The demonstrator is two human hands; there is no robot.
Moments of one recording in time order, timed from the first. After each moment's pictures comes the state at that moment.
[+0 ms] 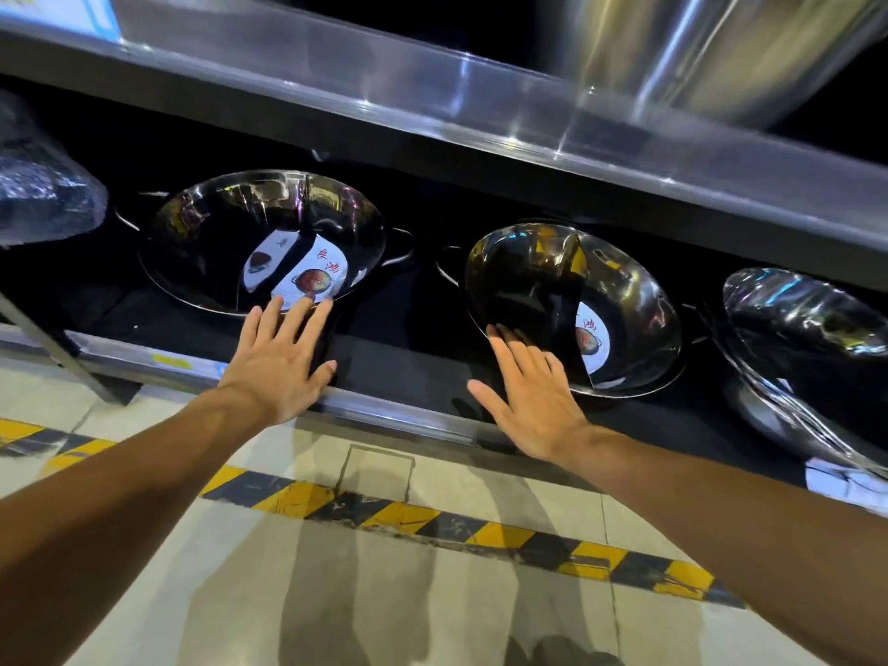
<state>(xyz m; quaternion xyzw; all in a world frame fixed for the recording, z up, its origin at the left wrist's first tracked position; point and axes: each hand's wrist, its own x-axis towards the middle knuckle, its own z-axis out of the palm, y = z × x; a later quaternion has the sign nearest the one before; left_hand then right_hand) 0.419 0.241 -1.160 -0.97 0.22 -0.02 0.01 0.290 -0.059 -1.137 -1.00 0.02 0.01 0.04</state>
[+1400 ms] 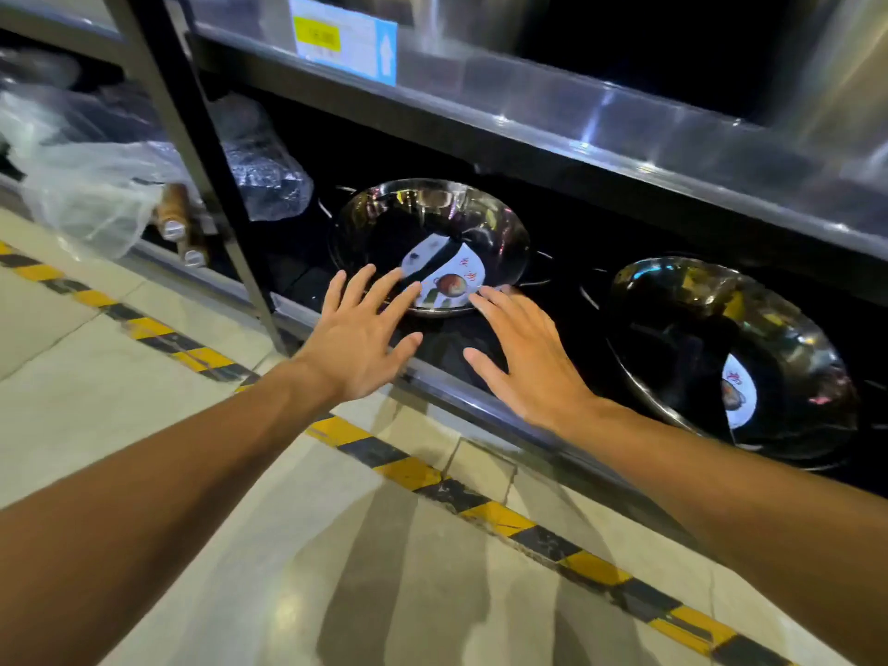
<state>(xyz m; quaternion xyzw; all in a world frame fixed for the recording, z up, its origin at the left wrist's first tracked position) 0.380 0.317 -1.096 -0.98 0.19 -0.05 -0.05 0.358 0.079 -1.101 -0.97 -0.20 -0.07 0.15</state>
